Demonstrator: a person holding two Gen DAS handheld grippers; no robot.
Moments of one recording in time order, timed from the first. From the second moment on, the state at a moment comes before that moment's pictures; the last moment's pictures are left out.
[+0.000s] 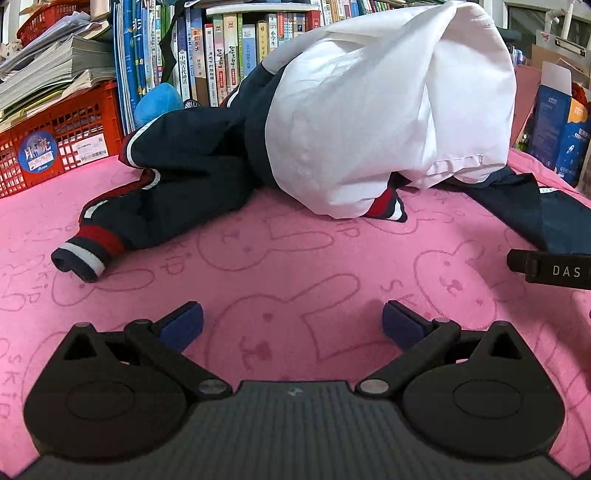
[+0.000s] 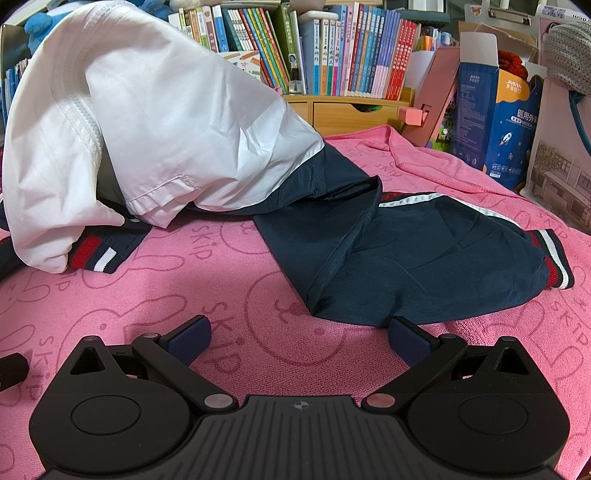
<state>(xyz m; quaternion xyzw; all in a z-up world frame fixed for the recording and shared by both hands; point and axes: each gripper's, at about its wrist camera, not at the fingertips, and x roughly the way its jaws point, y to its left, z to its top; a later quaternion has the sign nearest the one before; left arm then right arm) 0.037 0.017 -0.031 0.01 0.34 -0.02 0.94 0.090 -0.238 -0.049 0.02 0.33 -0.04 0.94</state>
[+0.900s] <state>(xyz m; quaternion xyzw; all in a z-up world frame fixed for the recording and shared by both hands) 0.038 0.017 -0.032 0.01 0.34 -0.02 0.94 0.052 -0.185 -0.008 -0.11 0.22 0.02 0.97</state>
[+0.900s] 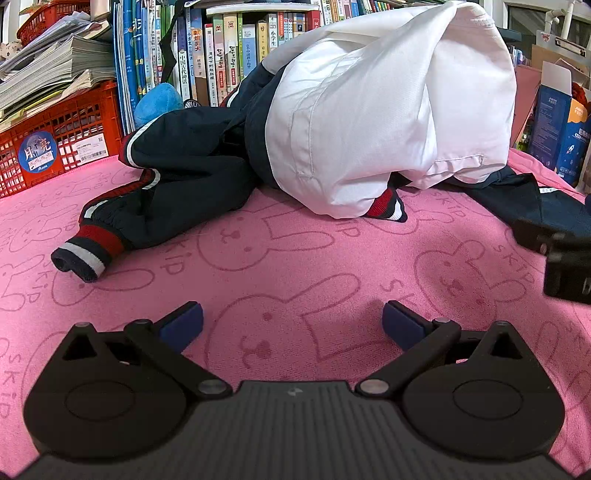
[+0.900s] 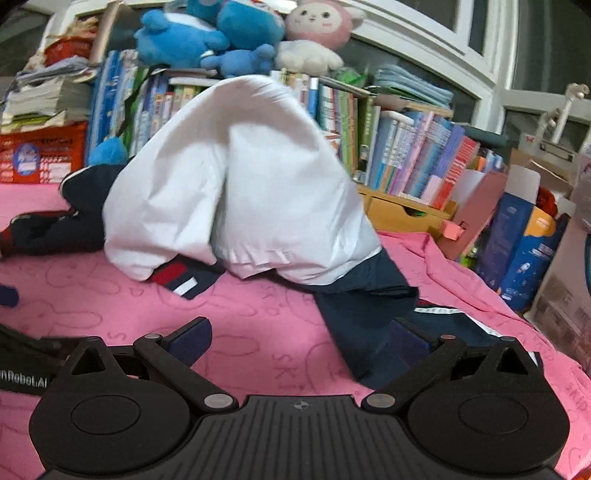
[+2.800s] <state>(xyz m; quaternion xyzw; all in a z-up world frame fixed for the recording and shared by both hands) 0.027 -0.013 0.010 0.10 0.28 0.00 0.95 0.086 -0.215 -0.047 0.01 0.32 0.01 0.95</state>
